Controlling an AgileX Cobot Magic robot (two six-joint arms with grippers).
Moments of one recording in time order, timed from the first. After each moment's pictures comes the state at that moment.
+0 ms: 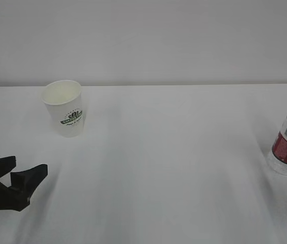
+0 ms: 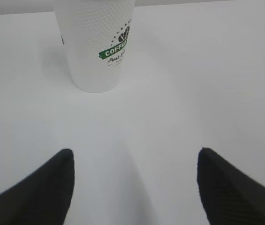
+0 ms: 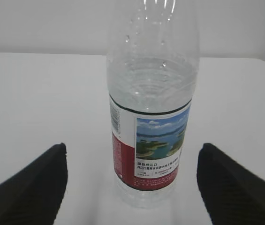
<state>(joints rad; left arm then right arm) -0.33 1.74 -0.12 0.08 -1.15 -0.14 0.03 1.46 0.01 0.04 -1.08 -0.05</state>
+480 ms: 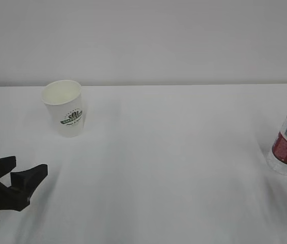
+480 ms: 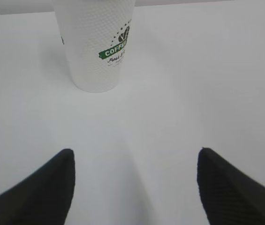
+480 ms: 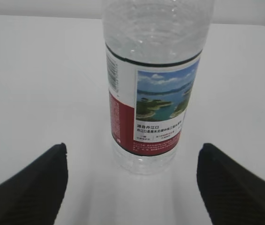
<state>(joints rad) -0.33 1.74 -0.12 0.08 -1.15 -0.14 0.03 1.61 0.01 0.04 -1.14 -0.06</state>
